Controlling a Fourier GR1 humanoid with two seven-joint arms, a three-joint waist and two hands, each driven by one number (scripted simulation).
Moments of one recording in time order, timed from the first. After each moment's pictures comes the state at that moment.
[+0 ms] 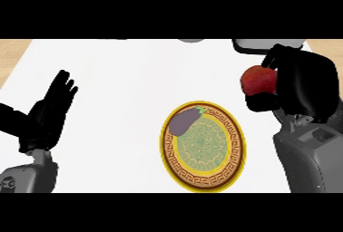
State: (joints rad) left arm -0.17 0.16 0.11 -1.63 0.10 0.06 0.28; right arm -0.54 -0.16 0.10 -1.79 1.31 0.37 0.69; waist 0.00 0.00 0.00
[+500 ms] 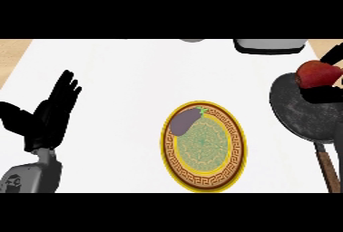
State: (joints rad) left arm -0.17 0.15 0.11 -1.61 0.09 0.06 0.27; right arm -0.45 -0.33 -0.21 -1.63 1.14 0.16 0.43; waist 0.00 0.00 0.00
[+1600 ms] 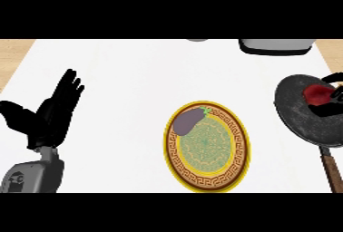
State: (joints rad) left arm -0.19 0.14 0.11 -1.59 0.09 0.04 0.25; right arm -0.60 -0.49 -0.46 -0.60 0.97 -0.27 -0.08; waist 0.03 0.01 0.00
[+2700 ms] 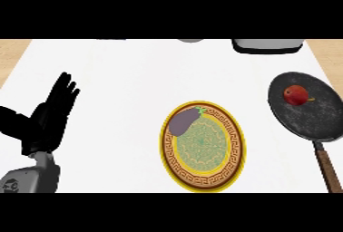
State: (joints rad) left arm -0.15 0.14 0.11 -1.64 0.09 0.05 0.27; right arm -0.52 -0.69 -0.86 -0.39 0.45 0.07 -0.53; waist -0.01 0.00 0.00
